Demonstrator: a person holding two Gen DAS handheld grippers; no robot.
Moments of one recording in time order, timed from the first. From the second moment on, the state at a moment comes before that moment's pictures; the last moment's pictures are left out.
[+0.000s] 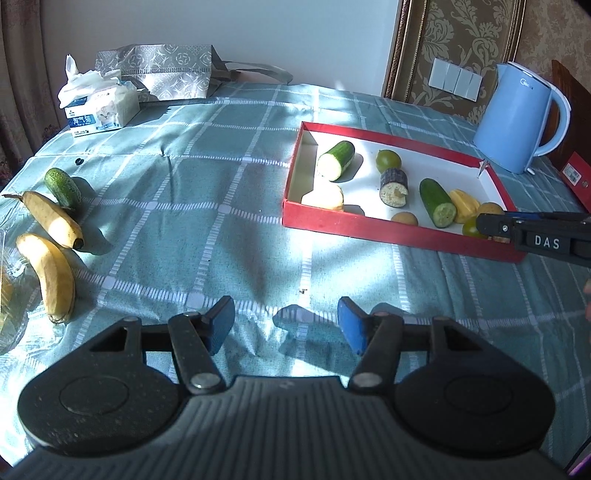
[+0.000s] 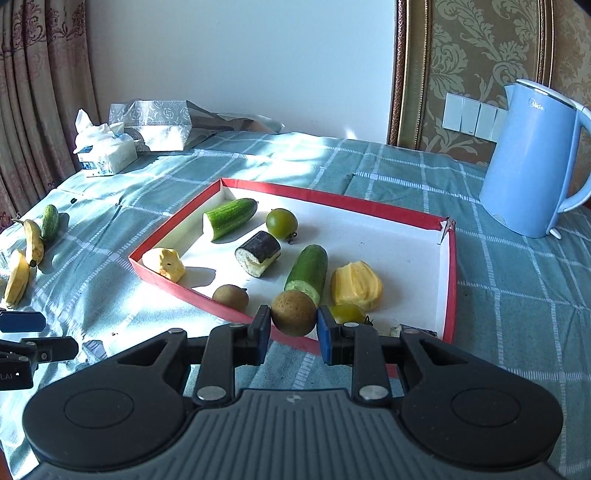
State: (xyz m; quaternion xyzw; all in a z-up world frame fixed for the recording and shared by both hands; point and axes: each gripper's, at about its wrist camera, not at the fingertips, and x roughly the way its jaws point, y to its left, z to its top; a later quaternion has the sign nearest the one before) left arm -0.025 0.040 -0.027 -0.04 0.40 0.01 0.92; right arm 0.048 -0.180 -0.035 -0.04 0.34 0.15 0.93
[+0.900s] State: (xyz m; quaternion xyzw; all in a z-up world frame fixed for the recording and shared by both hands) left arm 0.027 0.025 -0.017 -0.05 0.44 0.01 0.90; right arm 0.073 -0.172 -0.051 -0.05 0.36 0.14 0.92
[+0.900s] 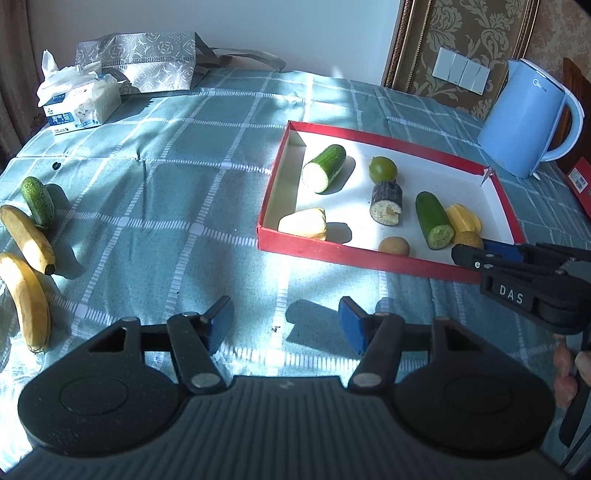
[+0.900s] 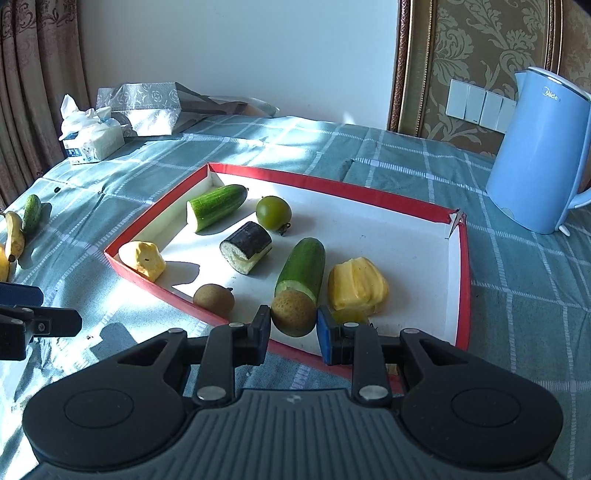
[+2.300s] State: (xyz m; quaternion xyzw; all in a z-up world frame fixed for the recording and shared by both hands) left arm 0.049 0.018 -0.018 -0.04 0.43 -0.02 0.90; right arm 0.087 -0.161 -0.059 -0.05 0.38 0.11 0.92
